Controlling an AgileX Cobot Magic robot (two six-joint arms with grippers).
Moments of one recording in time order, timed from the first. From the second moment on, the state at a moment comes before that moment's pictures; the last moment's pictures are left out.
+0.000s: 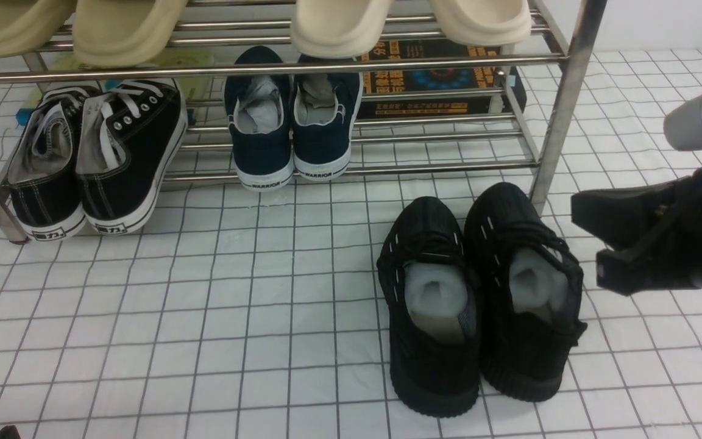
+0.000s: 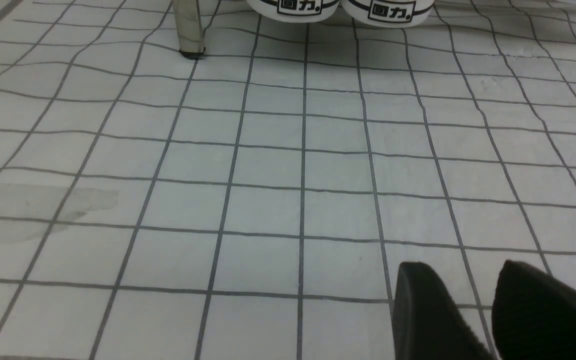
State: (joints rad) right arm 0.60 0.98 -0.71 -0.06 0.22 0.26; left arm -0.05 -0.01 0.02 0.15 0.39 -0.21
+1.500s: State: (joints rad) right arm -0.03 -0.01 0.01 0.07 0.39 -0.04; left arm -0.05 -0.01 0.02 0.15 0.39 -0.21
